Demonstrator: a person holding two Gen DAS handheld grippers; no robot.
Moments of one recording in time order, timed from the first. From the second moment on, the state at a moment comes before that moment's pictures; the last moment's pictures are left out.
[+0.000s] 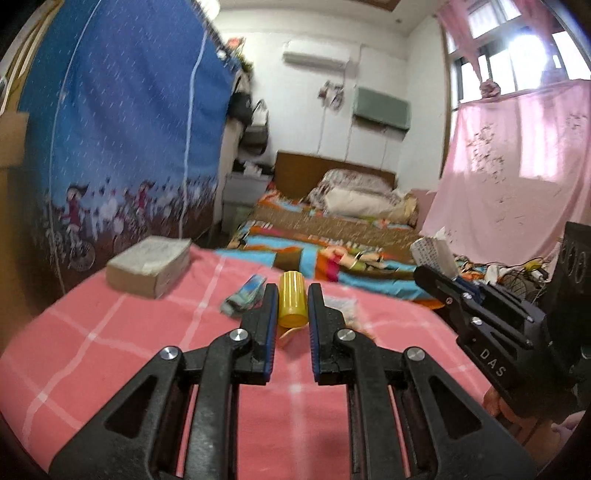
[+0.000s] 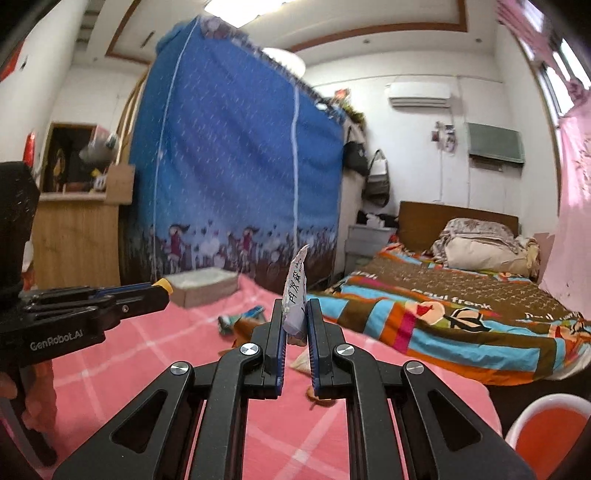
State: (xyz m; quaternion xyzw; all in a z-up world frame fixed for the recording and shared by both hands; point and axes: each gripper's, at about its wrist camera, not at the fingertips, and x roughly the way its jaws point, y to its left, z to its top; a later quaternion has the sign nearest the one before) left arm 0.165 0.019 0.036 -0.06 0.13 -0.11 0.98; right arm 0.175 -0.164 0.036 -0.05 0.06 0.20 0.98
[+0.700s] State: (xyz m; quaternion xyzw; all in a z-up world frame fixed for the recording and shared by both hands) left arm 0.159 -0.112 0.061 -0.02 0.09 -0.26 0.96; right arm 0.128 -0.296 0.068 0.02 0.00 0.07 1.00
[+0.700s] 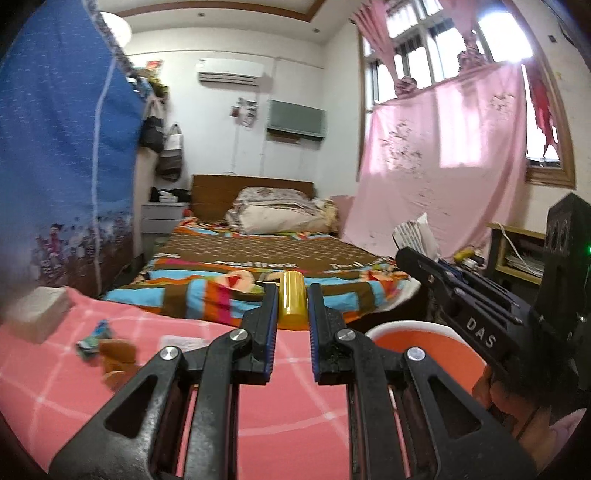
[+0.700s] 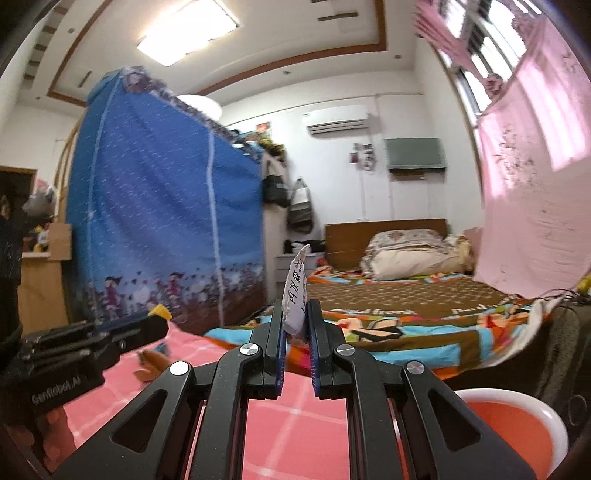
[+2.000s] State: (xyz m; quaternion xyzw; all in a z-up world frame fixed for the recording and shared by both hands) left arm 0.195 -0.259 0.013 -0.03 0.32 -0.39 0.87; right arm 0.117 -0.414 0.022 0.11 0.16 -0.07 0.98
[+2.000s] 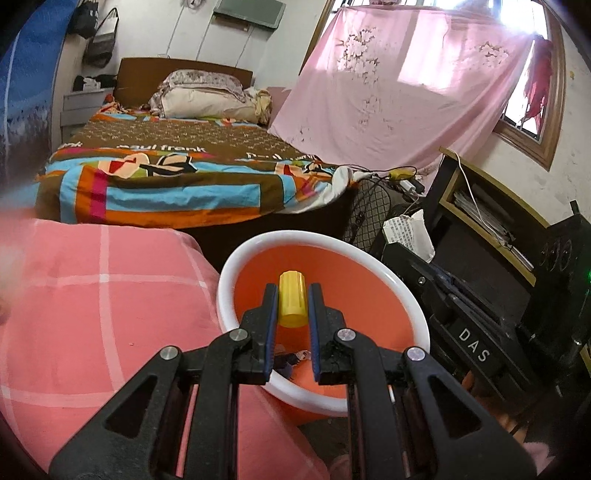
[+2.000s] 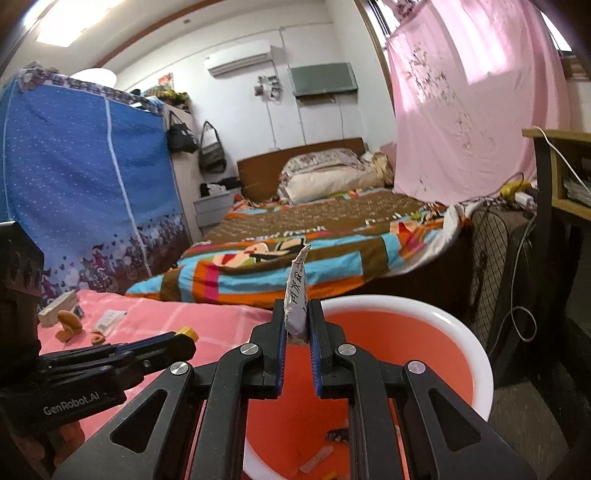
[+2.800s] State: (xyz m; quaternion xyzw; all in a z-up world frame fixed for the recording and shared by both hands) left arm 0.201 -0.255 0.012 -0.06 0.32 -0.36 0.87; right arm 0.116 -0.430 0.017 0.12 0.18 -0.11 0.97
